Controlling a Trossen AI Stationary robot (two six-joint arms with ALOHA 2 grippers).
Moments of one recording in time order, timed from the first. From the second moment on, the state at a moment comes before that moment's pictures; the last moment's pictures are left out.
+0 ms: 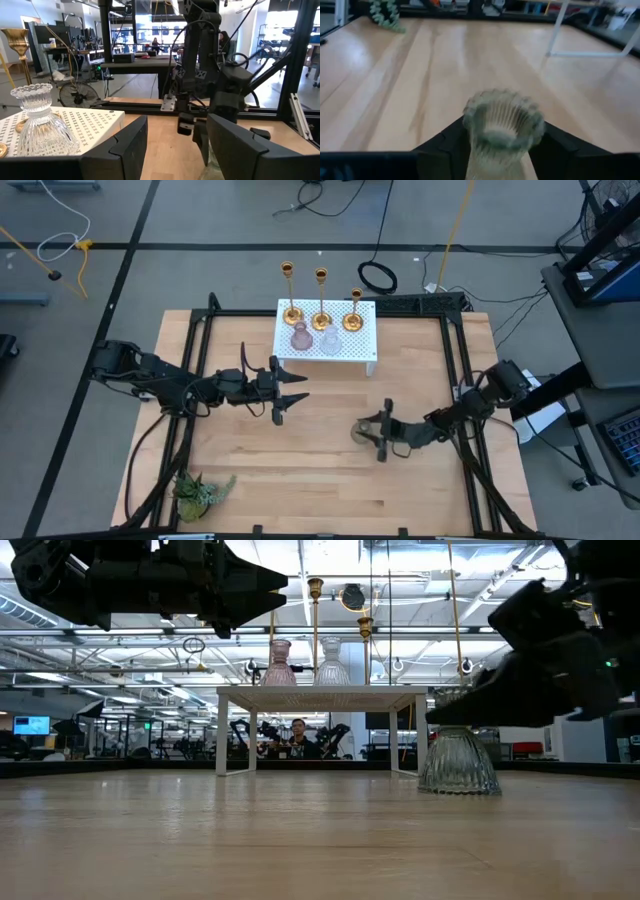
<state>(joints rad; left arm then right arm) -0.07 1.39 0.44 1.05 -0.16 0.02 0.48 1.76 0.29 1.15 0.63 0.16</state>
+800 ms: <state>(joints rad) -0.07 1.39 0.44 1.05 -0.16 0.02 0.15 1.41 0.29 1.28 0.63 -0.20</state>
